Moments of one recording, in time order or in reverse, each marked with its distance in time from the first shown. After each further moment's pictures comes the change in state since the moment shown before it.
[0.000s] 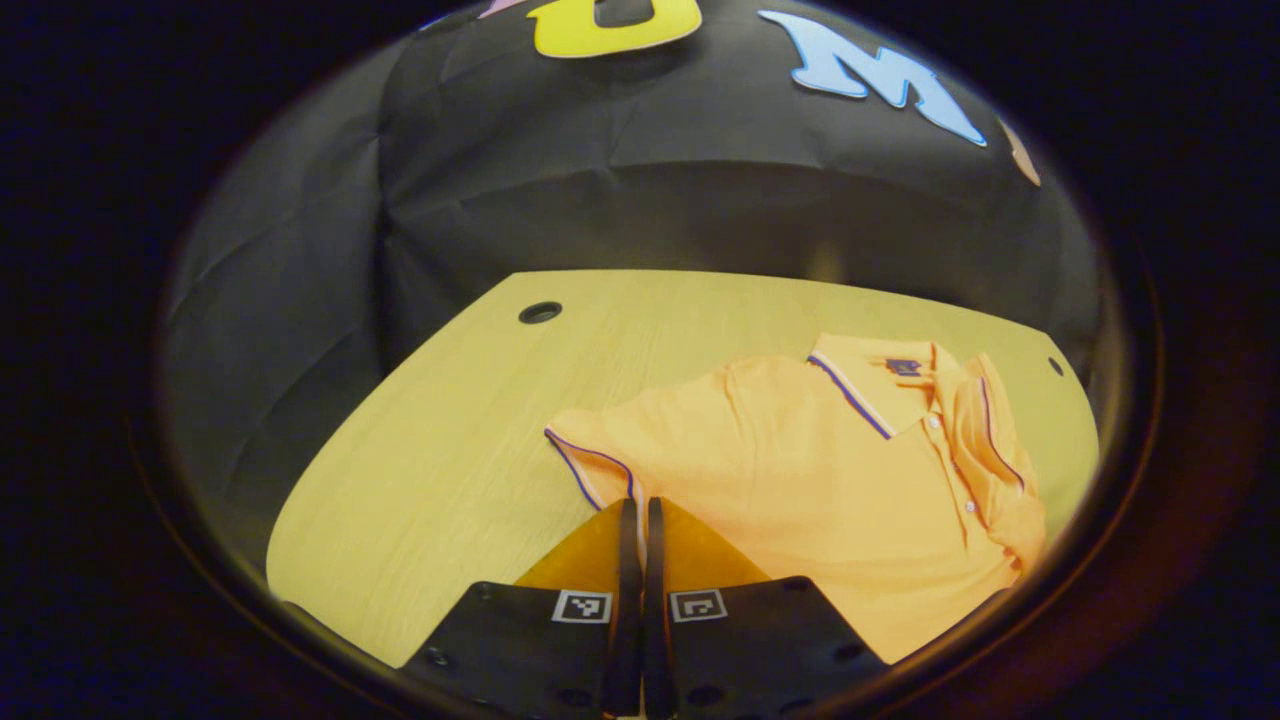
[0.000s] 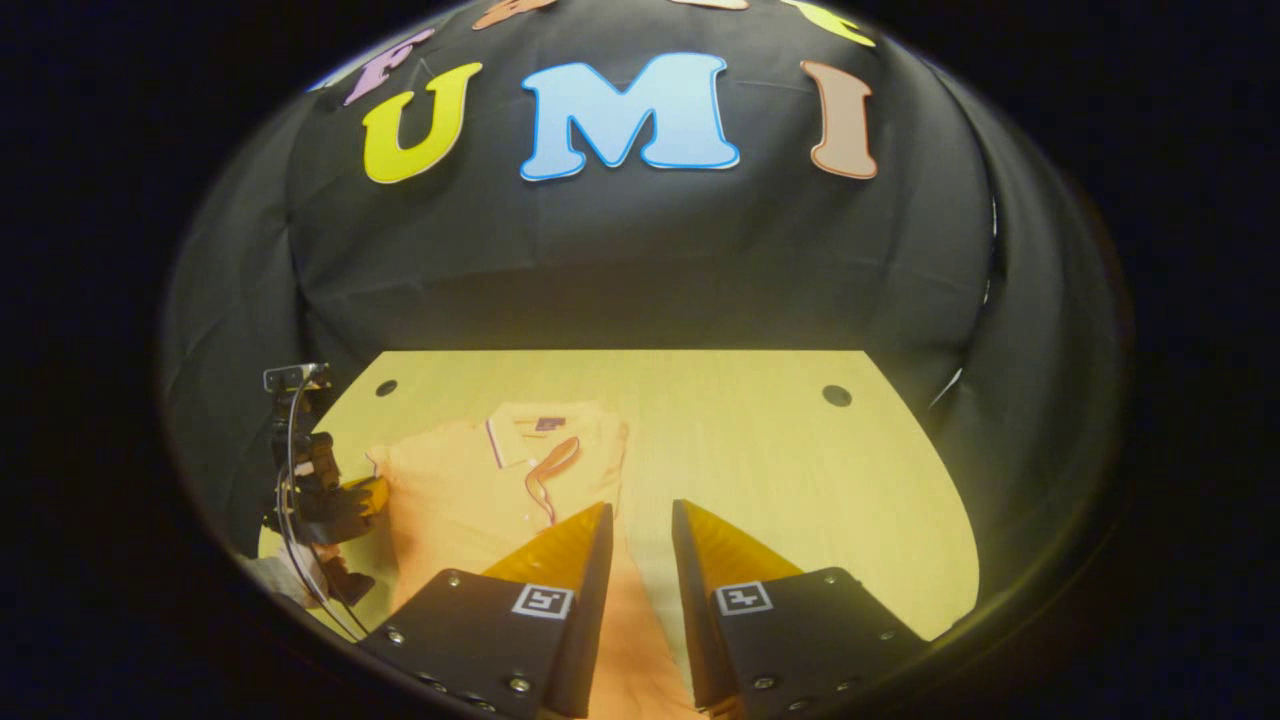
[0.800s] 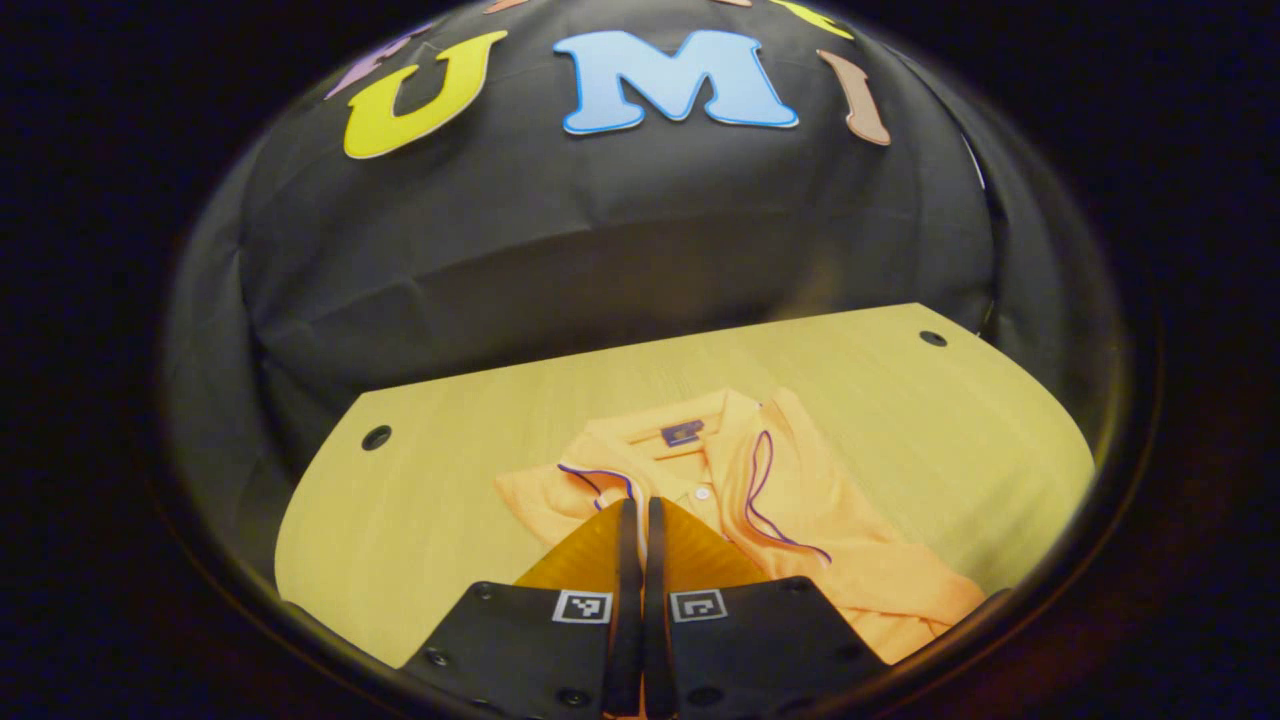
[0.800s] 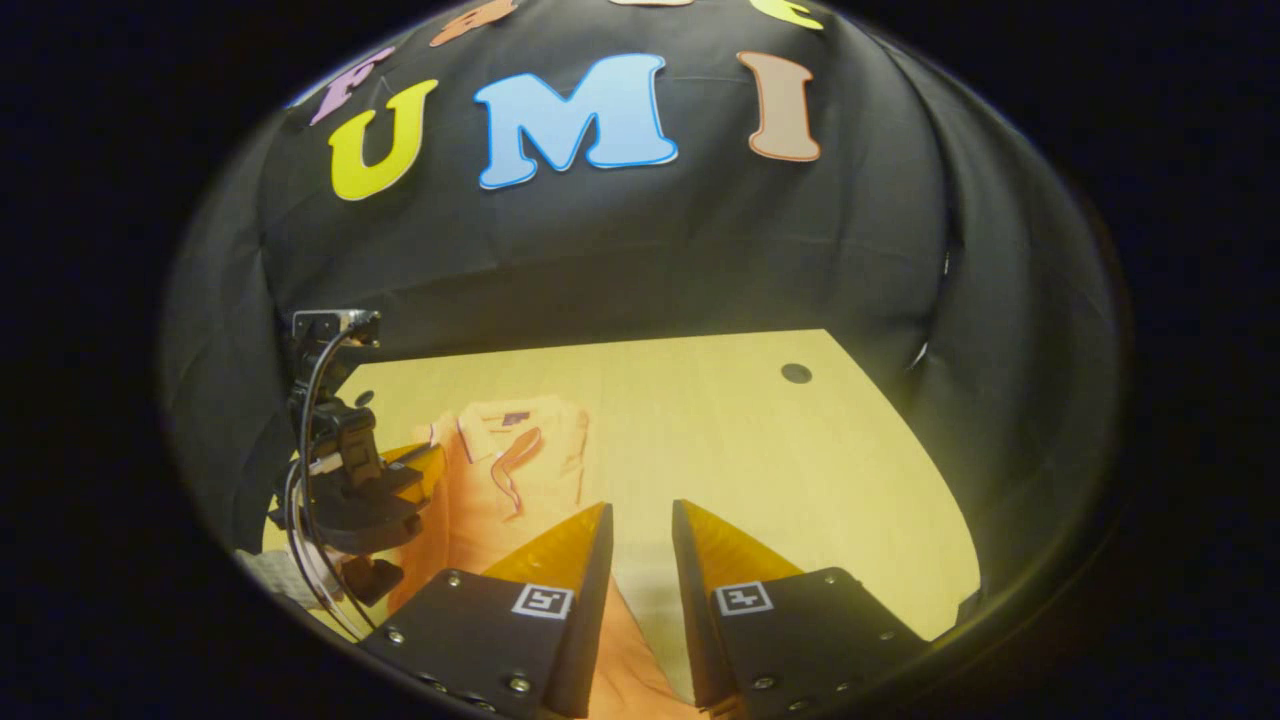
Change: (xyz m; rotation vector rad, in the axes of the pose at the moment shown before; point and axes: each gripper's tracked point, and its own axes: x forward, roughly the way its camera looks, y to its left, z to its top) left arm -0.032 -0.186 0.040 0.241 -0.102 -0.296; right arm -0.019 -0.046 -0.026 0.086 -0.011 -0.072
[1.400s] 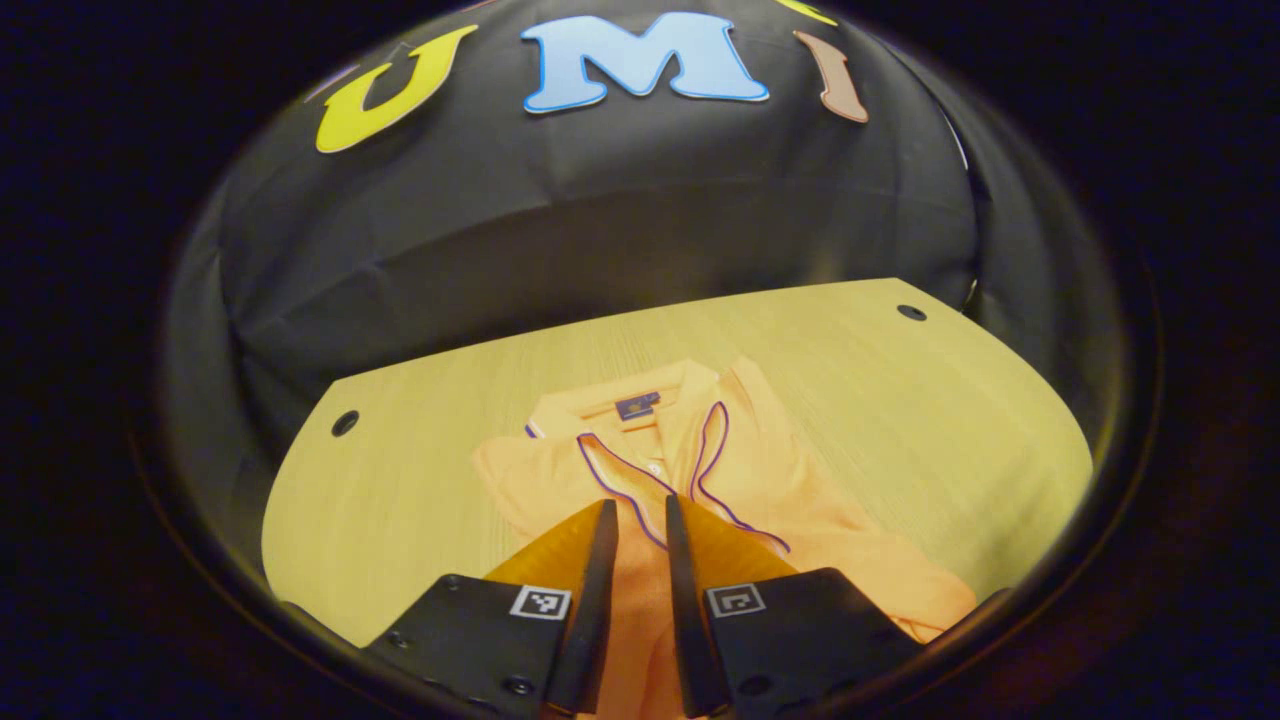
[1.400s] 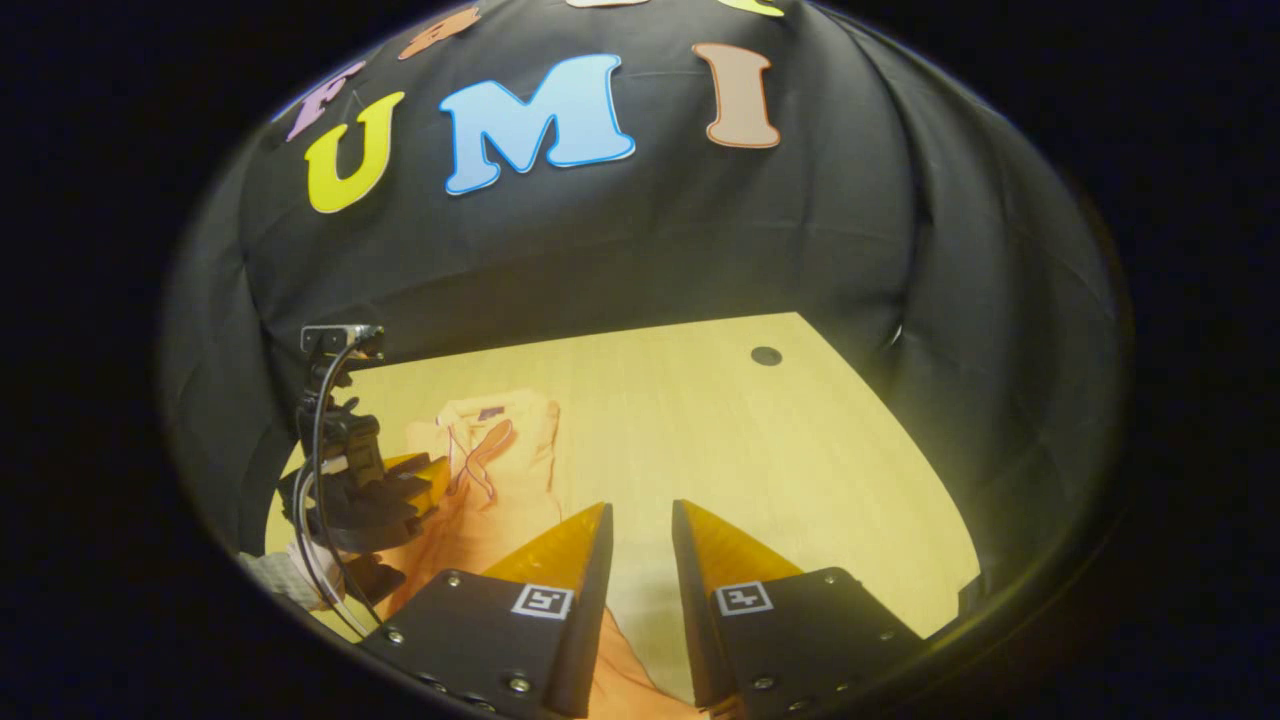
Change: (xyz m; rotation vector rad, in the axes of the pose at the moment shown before) left arm -0.002 -0.017 -0.014 -0.017 0.043 -0.023; right arm -0.004 -0.024 -0.015 0.041 0.011 -0.006
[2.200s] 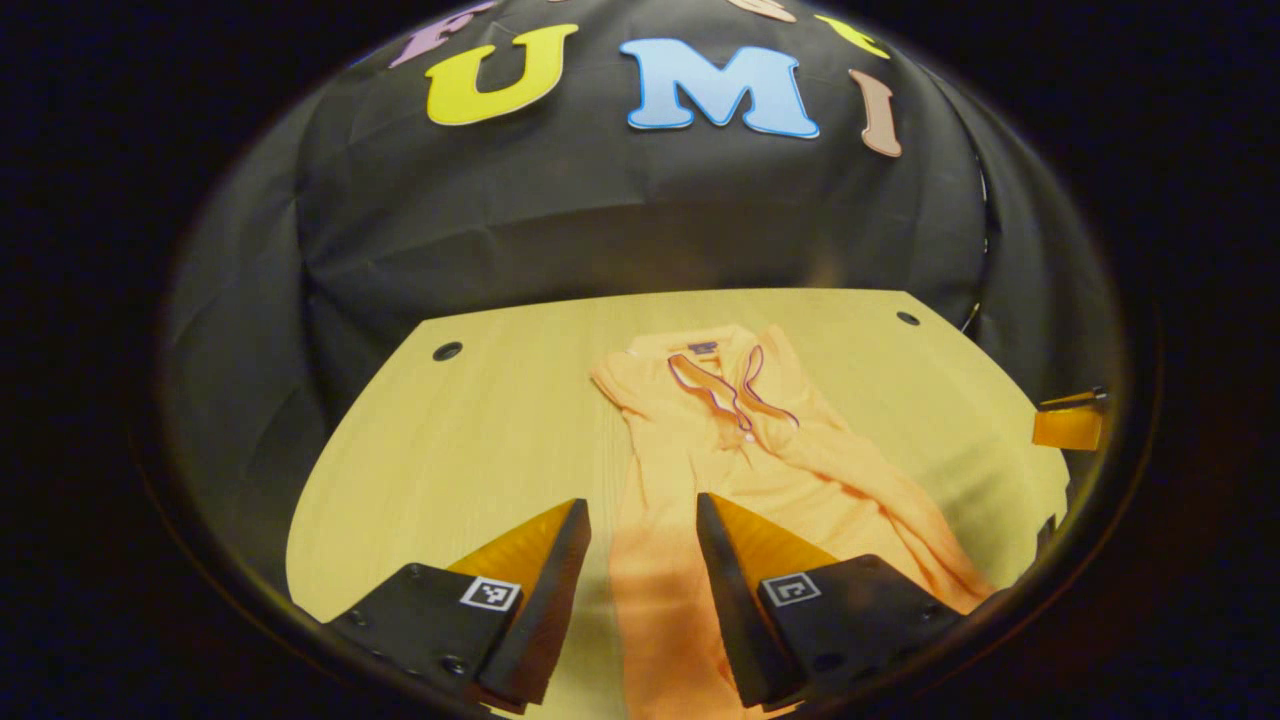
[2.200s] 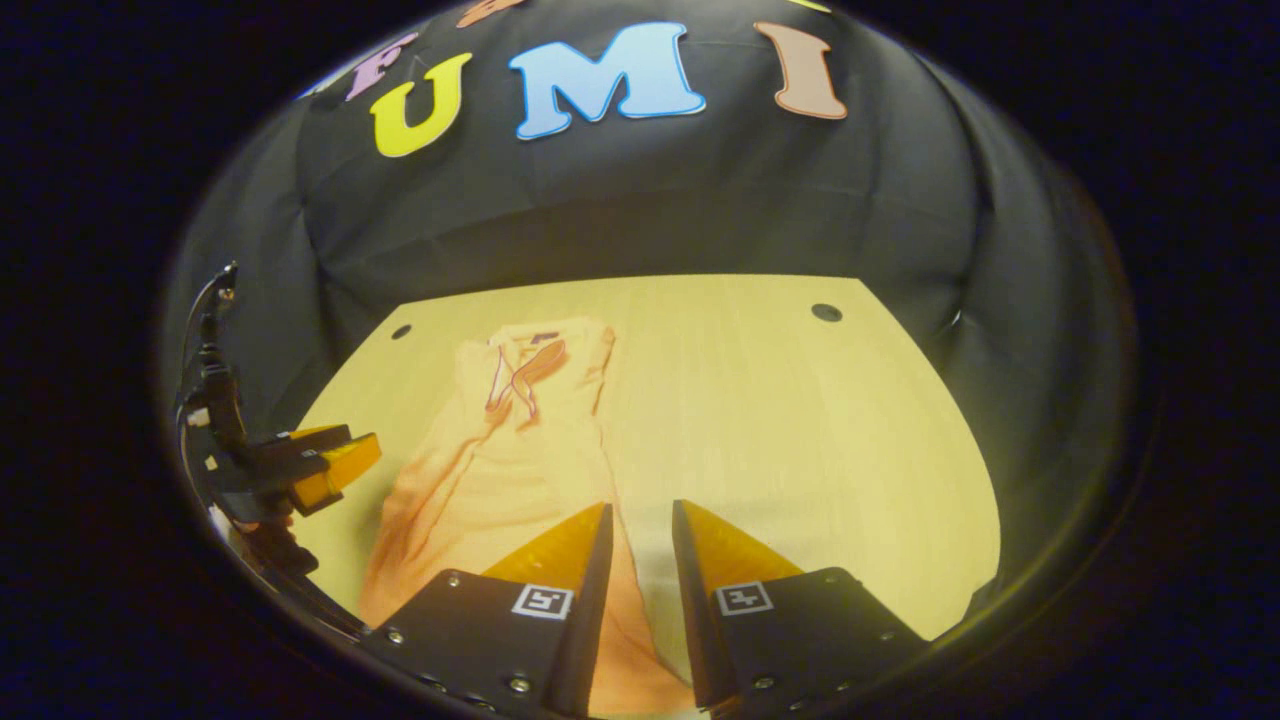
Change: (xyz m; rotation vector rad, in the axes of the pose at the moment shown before) left arm -0.174 0.053 -0.078 -0.113 0.052 0.068; right arm -0.007 0.017 -0.081 -0.127 0.128 0.163
